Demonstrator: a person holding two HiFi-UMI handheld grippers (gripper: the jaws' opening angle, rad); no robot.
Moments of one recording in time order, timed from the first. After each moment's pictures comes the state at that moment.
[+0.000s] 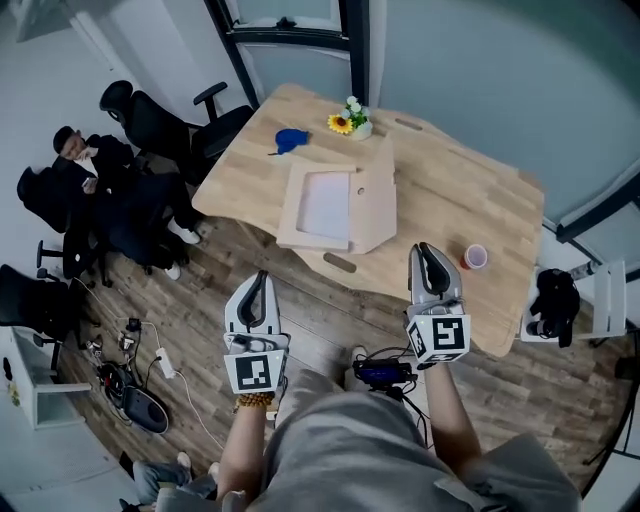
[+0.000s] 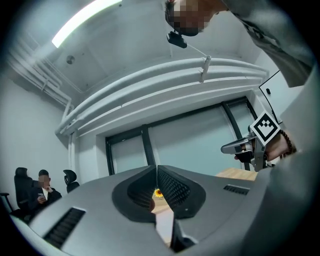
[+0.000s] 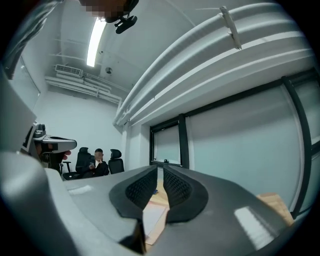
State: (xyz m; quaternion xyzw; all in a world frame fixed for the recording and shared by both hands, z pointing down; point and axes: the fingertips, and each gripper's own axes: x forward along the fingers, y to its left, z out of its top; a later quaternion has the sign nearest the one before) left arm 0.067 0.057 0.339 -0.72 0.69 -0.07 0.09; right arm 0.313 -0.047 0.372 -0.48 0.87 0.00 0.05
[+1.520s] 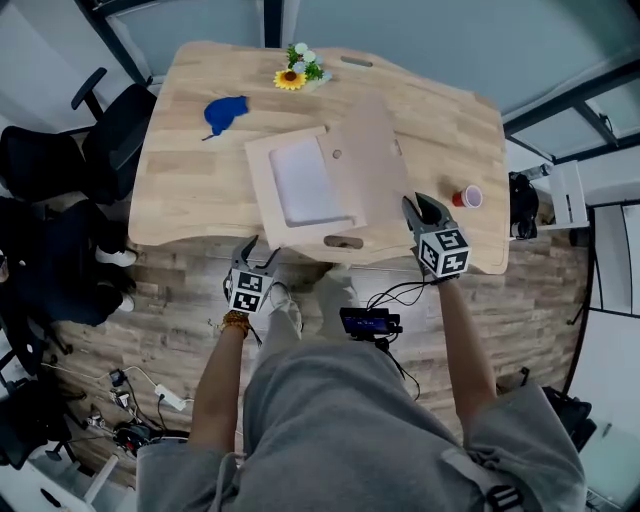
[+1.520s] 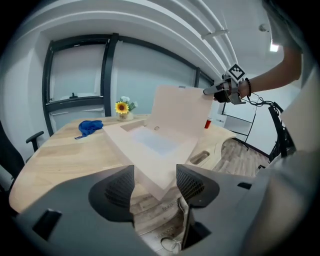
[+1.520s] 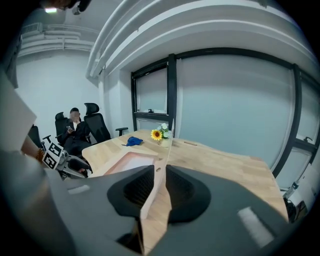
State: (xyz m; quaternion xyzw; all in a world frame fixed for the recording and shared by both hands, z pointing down) left arm -0.069 -0.118 0.718 -0.87 0.37 -0.29 -0.16; right arm 0.260 -0.167 0.562 -0.55 0.79 -0.16 -0.20
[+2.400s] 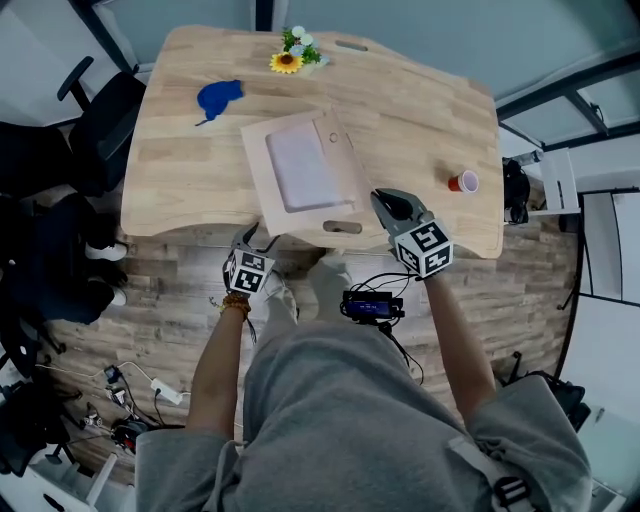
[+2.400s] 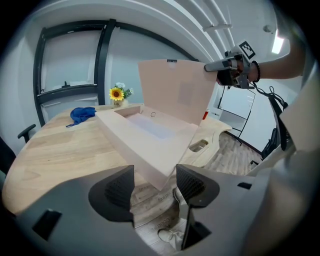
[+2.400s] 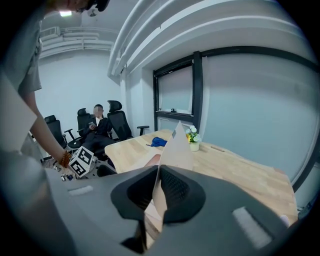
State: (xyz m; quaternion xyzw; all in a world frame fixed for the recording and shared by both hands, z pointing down) left arm -0.065 -0.114 0.755 -0.86 0.33 -0.33 -0.19; right arm 0.156 -0.148 0.545 -0.45 0.85 -0.14 -0.22
